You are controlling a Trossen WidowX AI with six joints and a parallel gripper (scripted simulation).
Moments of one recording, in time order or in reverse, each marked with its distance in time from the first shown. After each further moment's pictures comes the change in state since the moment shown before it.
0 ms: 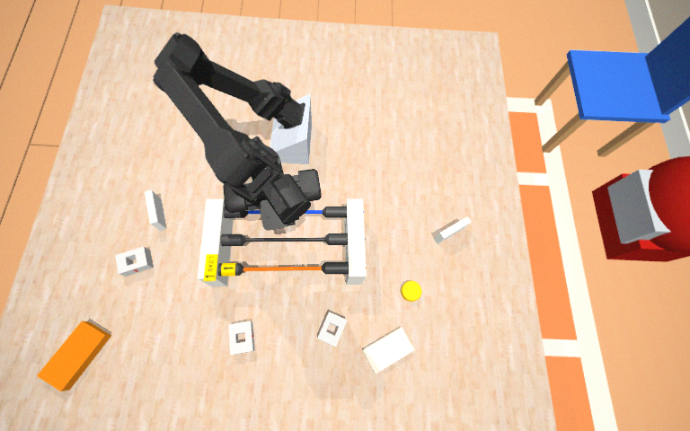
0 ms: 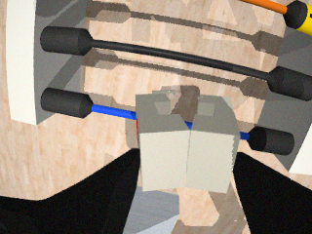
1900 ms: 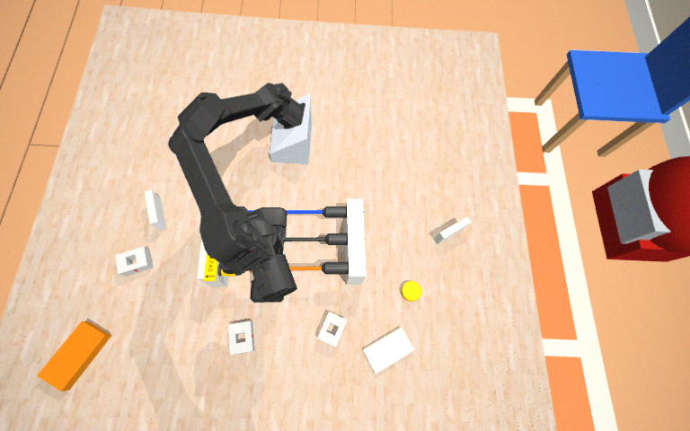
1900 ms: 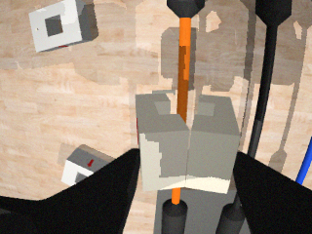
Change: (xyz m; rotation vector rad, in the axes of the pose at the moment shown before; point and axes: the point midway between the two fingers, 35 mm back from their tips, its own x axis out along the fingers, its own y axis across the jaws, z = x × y) arm 0.037 -0.028 0.116 1.736 -0.011 -0.002
